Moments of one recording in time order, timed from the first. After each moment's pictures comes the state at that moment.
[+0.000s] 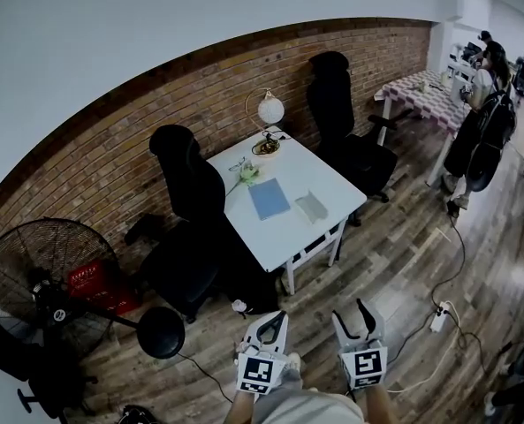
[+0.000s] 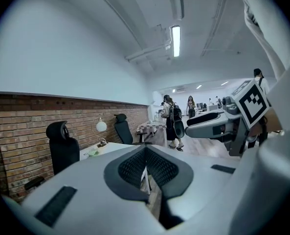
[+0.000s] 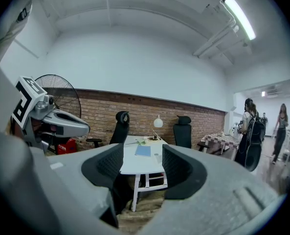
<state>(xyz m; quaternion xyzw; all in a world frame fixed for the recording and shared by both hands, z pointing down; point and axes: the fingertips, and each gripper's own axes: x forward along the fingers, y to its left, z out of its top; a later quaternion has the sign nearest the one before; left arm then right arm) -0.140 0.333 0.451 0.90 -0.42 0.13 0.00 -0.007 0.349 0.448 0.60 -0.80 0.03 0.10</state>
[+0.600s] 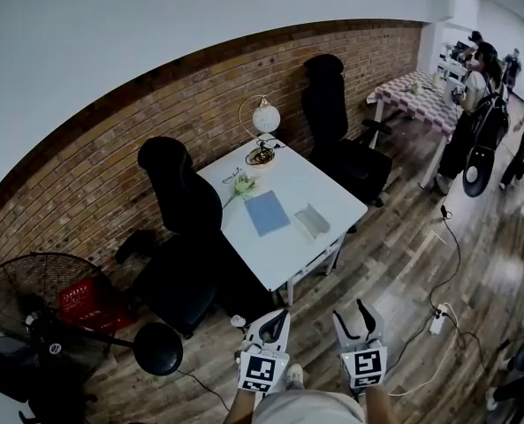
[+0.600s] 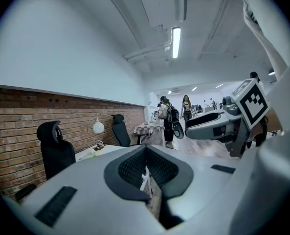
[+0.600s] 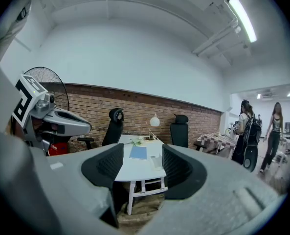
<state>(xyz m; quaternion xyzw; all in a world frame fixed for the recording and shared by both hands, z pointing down) -0.155 0.244 0.452 0.91 -0.39 0.13 0.00 -0.029 0.271 0.450 0.62 -0.77 0.04 0.12</state>
